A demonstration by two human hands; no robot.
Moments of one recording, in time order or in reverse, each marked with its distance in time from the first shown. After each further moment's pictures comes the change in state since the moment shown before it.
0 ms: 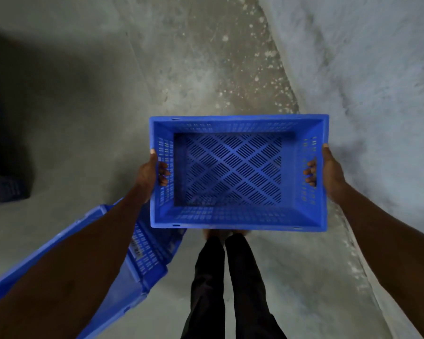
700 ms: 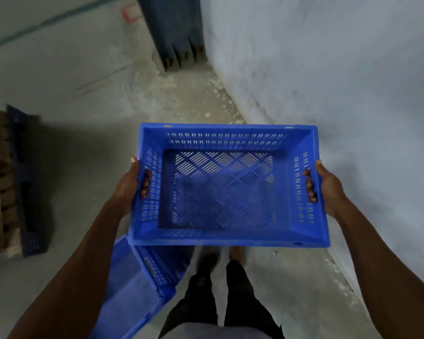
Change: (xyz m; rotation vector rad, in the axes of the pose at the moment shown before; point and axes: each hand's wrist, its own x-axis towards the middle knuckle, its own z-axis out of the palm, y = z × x) left_hand -0.257 0.170 -0.062 -0.013 -0.153 0.305; right_hand -0.274 -0.100 -0.103 0.229 -0.102 -0.255
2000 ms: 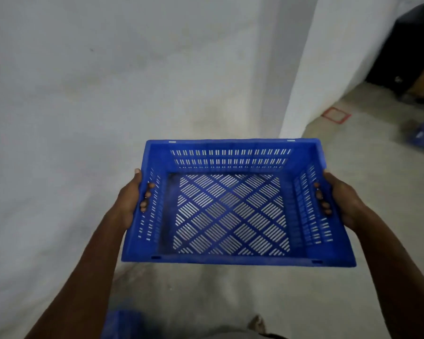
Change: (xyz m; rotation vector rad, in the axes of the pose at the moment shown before) left_hand -0.534 -0.146 0.433 0.938 -1.478 0.299; right_hand -0.766 0.487 -0.125 1.080 1.406 -0.140
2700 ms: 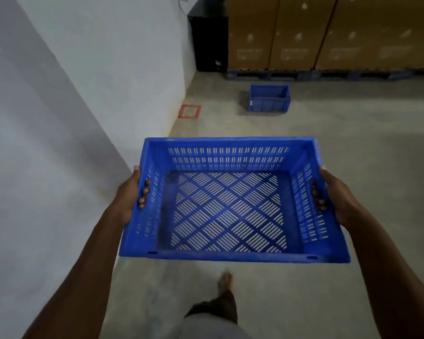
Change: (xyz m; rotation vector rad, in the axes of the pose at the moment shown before) left_hand 0.143 0.058 0.641 0.374 -0.588 0.050; right_hand 0.080 0.000 -0.438 0.364 0.629 0.046
